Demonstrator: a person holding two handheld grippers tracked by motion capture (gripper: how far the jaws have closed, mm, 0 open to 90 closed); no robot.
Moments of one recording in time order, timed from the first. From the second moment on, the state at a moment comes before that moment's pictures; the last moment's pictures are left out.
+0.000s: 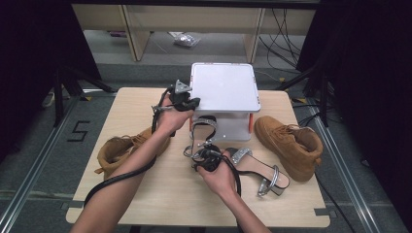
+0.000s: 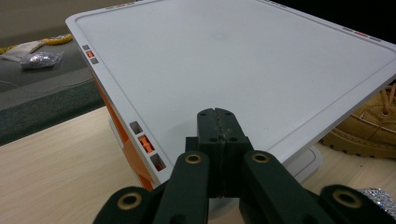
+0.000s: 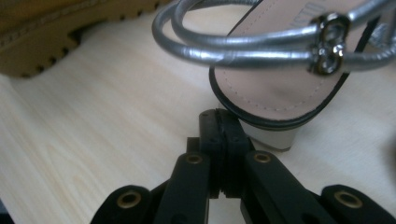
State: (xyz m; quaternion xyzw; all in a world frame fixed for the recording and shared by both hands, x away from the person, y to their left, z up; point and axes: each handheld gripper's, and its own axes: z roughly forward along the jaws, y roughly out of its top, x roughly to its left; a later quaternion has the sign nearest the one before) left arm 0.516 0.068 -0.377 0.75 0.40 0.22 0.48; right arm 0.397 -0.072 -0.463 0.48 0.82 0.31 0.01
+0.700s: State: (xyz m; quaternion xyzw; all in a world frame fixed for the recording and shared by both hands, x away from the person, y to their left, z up) left arm 0.516 0.069 -0.376 0.76 0.39 0.22 0.48; right arm 0.445 -0.078 -0.457 0.50 0.81 0.31 0.06
